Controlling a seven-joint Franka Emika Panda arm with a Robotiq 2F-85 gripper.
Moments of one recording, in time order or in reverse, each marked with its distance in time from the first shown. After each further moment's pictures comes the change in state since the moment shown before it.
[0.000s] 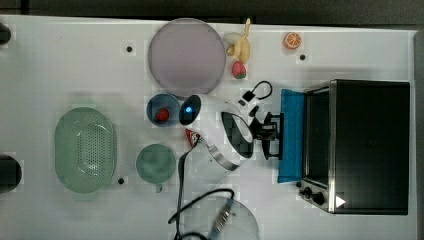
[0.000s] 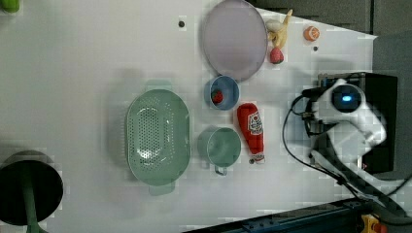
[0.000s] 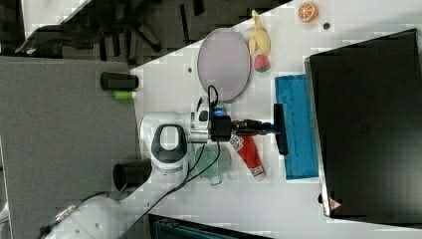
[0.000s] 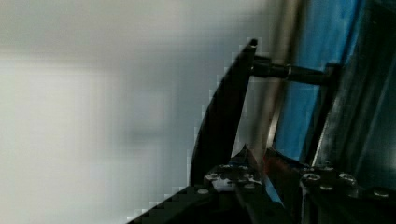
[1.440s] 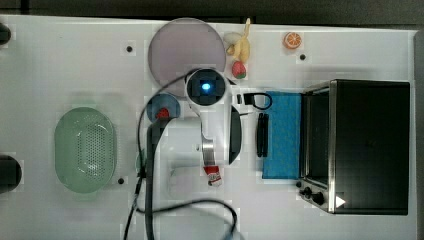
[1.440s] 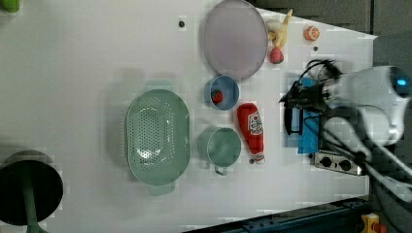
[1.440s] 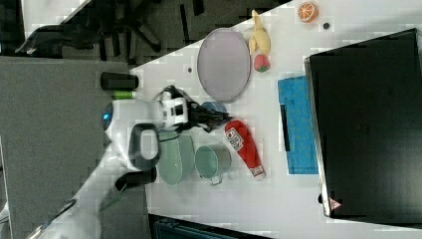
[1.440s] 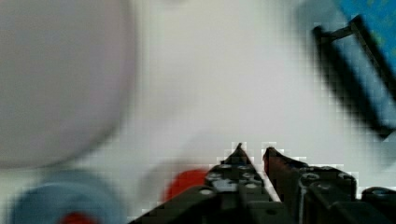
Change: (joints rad) arm 0.054 -0.135 0.009 0.062 0.833 0.109 0.226
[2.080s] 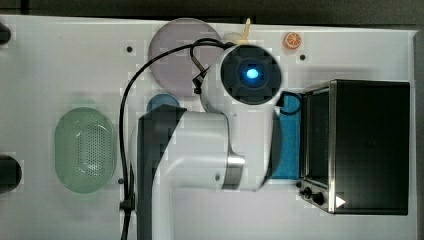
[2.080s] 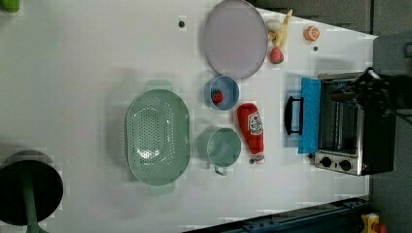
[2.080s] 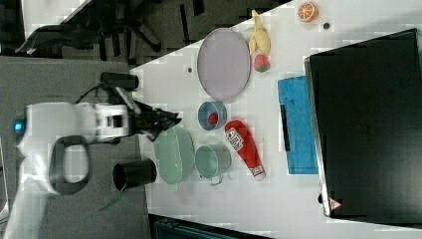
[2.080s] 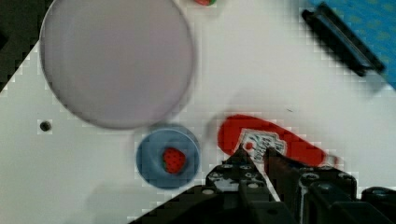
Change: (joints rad) arm -0.020 -0.259 -0.024 0.186 0.120 -0.399 0.061
